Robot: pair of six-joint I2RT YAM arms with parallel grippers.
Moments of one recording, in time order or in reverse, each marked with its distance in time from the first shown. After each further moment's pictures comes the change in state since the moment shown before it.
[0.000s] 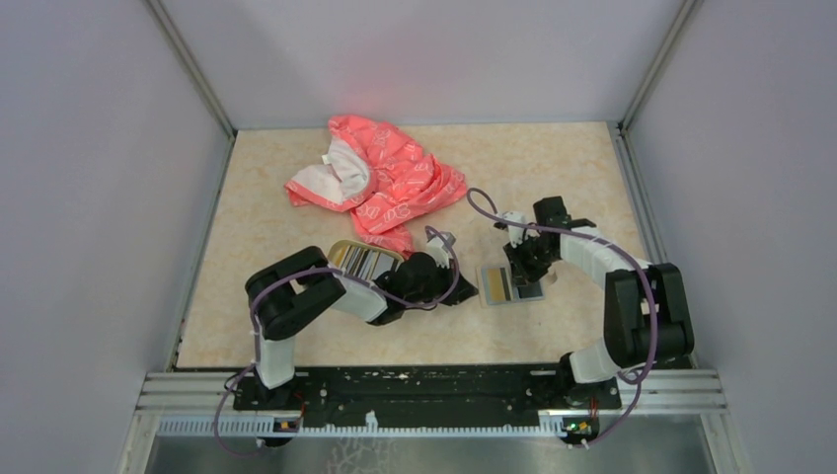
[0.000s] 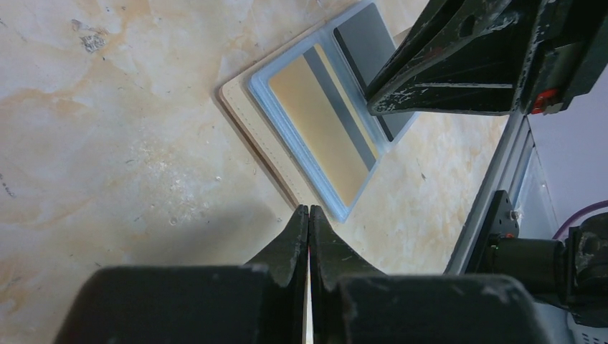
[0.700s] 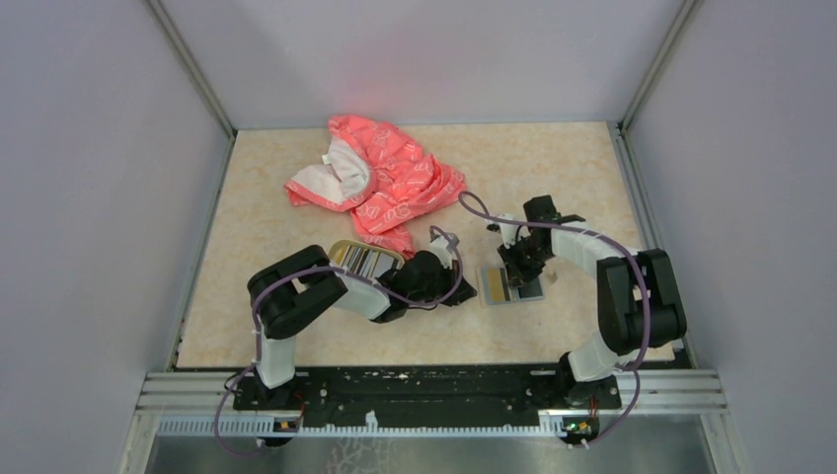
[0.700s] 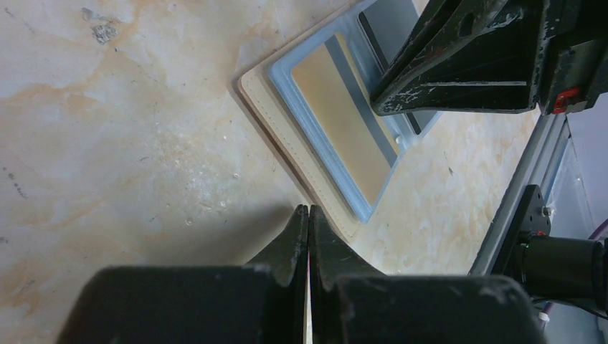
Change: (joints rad) left arm 0.000 0.019 0.039 -0.084 -0.003 0.043; right arm 0.045 0.078 0.031 -0.004 0.030 0.005
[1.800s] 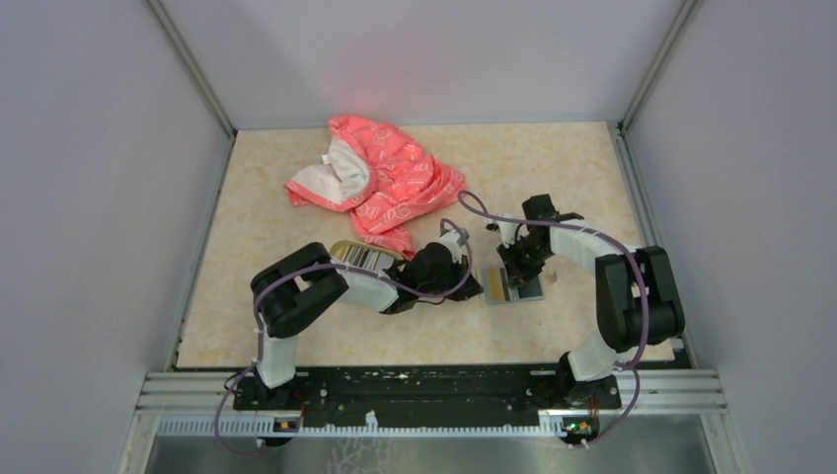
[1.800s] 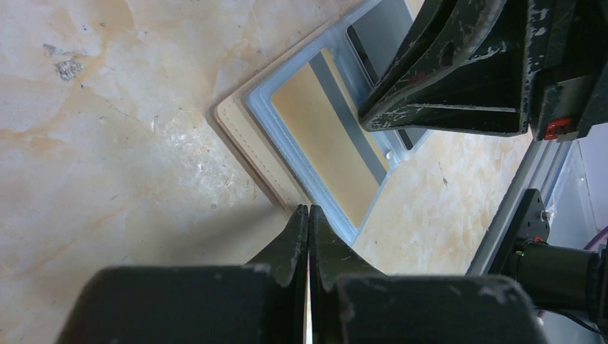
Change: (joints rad) left arm -0.001 0.017 0.119 -0.153 0.017 0.011; right arm 0.006 0.021 0.021 -0.017 0.013 0.003
